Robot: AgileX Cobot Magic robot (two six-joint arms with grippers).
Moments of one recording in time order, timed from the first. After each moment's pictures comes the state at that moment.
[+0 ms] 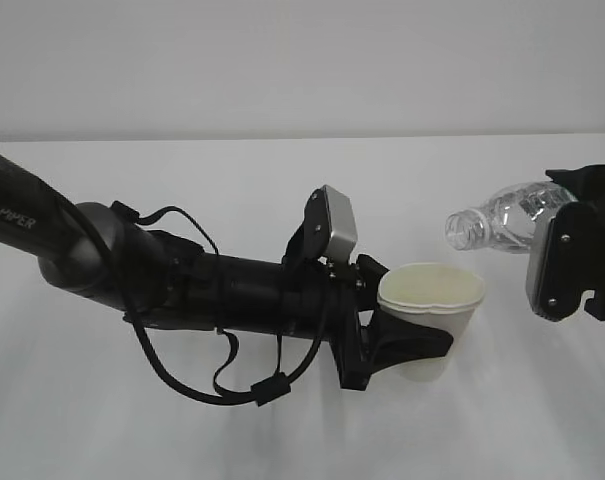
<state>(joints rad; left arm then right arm) -0.62 2.23 -1.13 1.10 -1.08 -0.64 0.15 1.45 -0.44 0.00 -0.58 -1.55</state>
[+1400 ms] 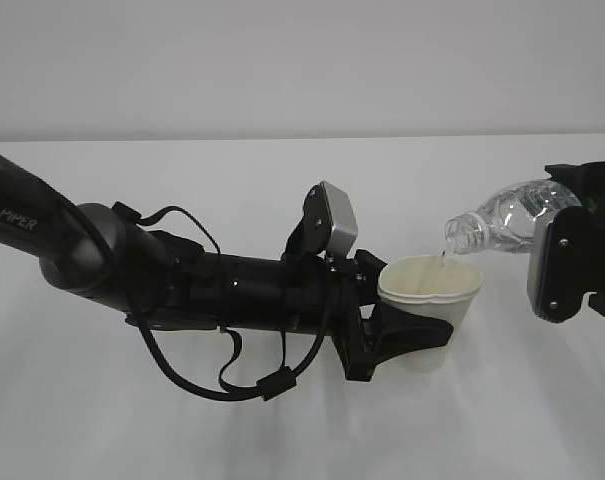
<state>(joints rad) -0.63 2.23 -1.13 1.05 -1.06 -0.64 0.15 1.45 -0.44 0.00 -0.60 -1.61</state>
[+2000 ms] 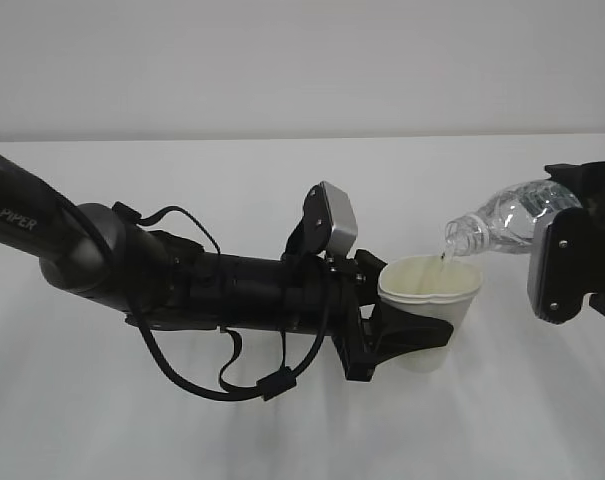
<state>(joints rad) -0.63 2.23 -1.13 1.05 -1.06 -0.64 0.15 1.45 -0.44 0.00 -0.60 -1.62</state>
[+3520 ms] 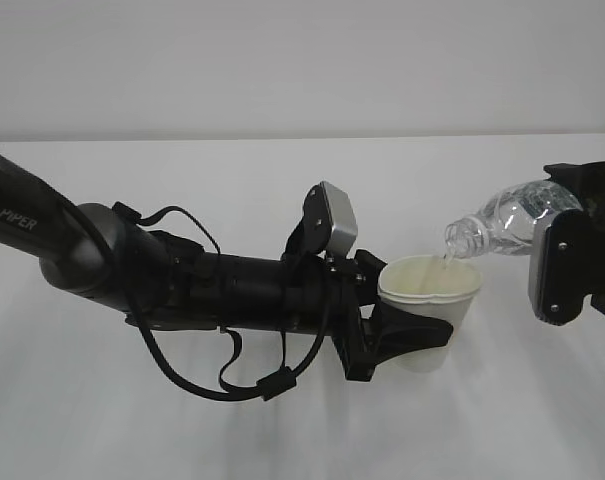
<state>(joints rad) -0.63 2.23 -1.13 1.05 -1.06 -0.64 0.15 1.45 -0.44 0.00 -0.60 -1.64</state>
